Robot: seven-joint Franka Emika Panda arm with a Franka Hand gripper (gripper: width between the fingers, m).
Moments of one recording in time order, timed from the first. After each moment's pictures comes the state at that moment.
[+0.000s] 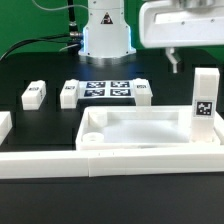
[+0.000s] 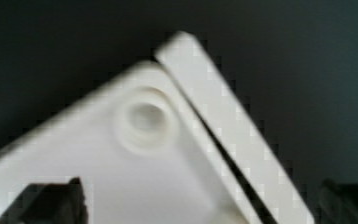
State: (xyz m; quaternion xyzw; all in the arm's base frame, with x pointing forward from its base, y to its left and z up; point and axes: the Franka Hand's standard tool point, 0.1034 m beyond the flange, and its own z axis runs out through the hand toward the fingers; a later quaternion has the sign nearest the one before) arm 0.532 0.119 0.089 -0.96 0.26 -0.01 0.06
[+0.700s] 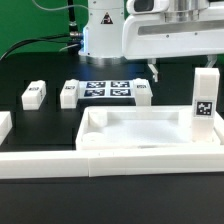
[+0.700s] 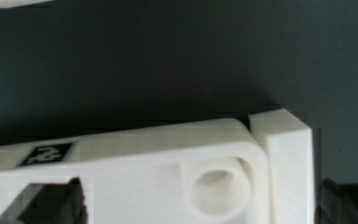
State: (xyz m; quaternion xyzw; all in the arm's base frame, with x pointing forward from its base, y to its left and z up) arm 0.498 0.089 0.063 -1.00 0.06 0.01 0.03
